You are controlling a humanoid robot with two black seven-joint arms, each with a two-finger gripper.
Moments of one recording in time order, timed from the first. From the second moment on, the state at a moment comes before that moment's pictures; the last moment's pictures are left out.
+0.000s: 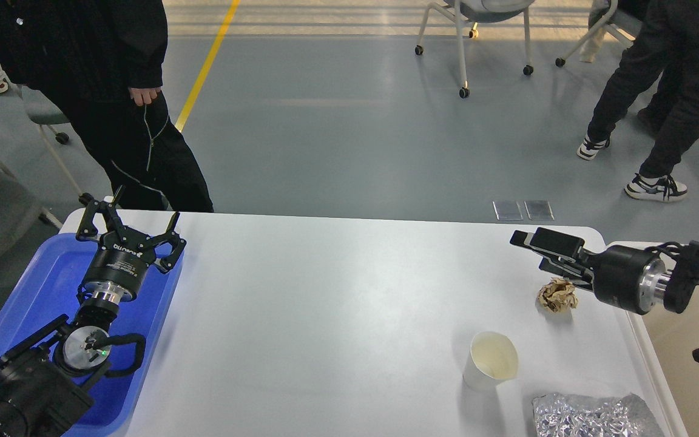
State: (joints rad) left arm -0.49 0.34 -0.88 -0.55 -0.08 -0.64 -0.50; right arm 0.65 -0.94 0.48 1.46 -1.01 0.16 0.13
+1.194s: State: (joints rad) left arm -0.49 0.34 -0.88 -0.55 -0.08 -0.64 -0.50; right arm 0.86 -0.91 -0.02 1.49 -1.45 0.00 0.15
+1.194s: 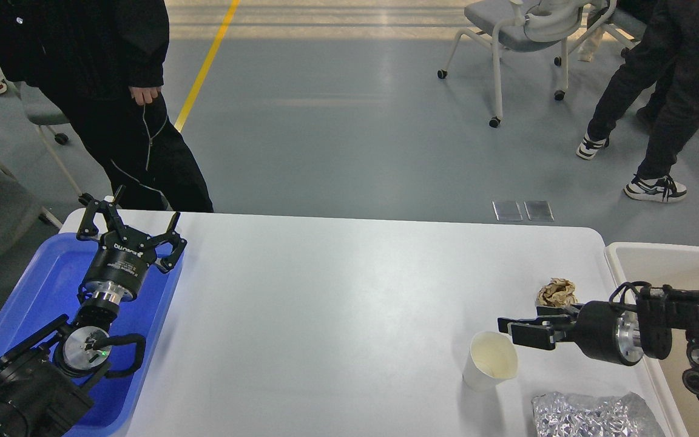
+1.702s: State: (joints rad) left arm -0.49 0.34 -0.88 -0.55 -0.08 -0.64 -0.50; right arm 0.78 -0.85 -0.02 1.43 -1.45 -0.03 0.15
